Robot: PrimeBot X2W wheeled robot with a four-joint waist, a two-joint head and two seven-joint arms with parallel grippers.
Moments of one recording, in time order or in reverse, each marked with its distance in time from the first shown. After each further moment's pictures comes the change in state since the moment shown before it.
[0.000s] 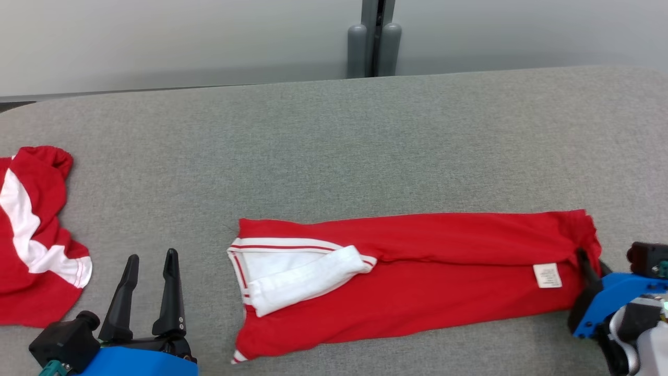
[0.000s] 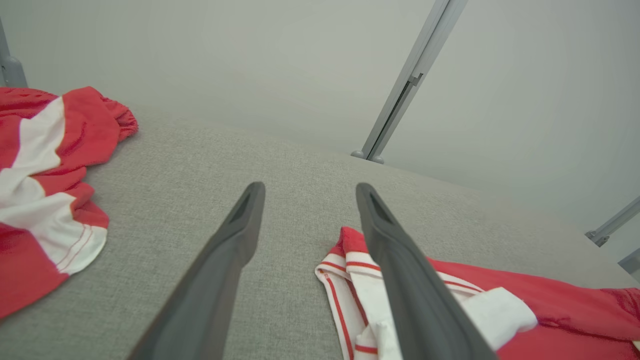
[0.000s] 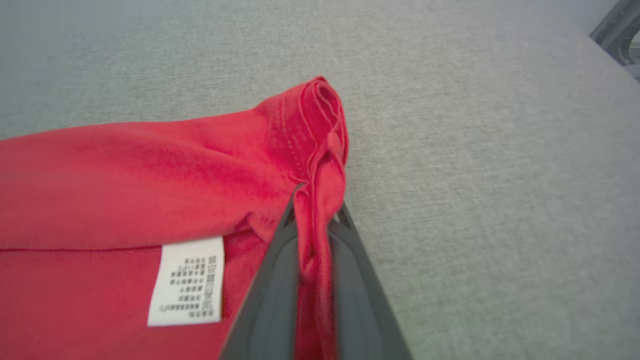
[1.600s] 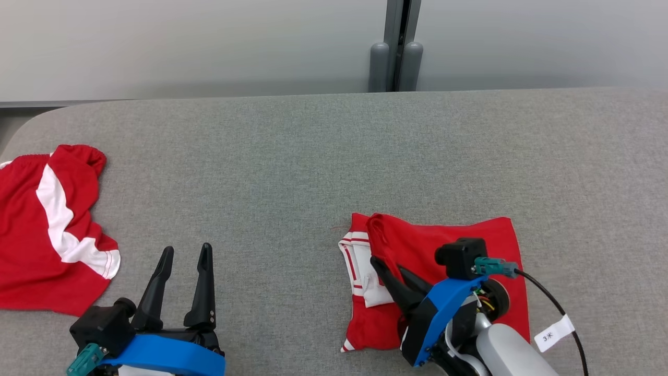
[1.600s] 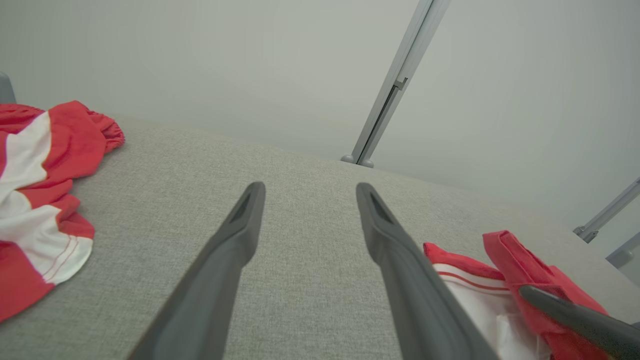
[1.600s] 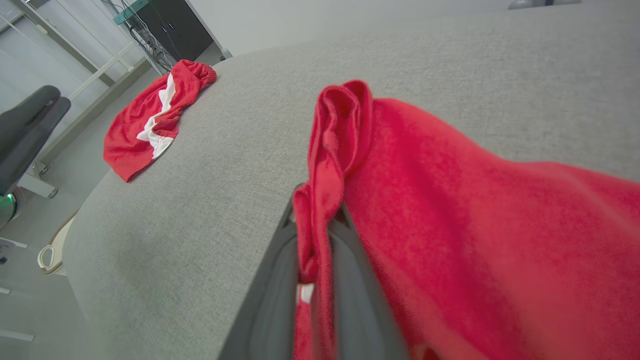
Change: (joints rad) left arm -0.071 -0.035 -0.083 0.065 0.031 -0.018 0.010; right arm -0.040 0.098 0.630 -0.189 0.348 -0.001 0.039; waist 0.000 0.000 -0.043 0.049
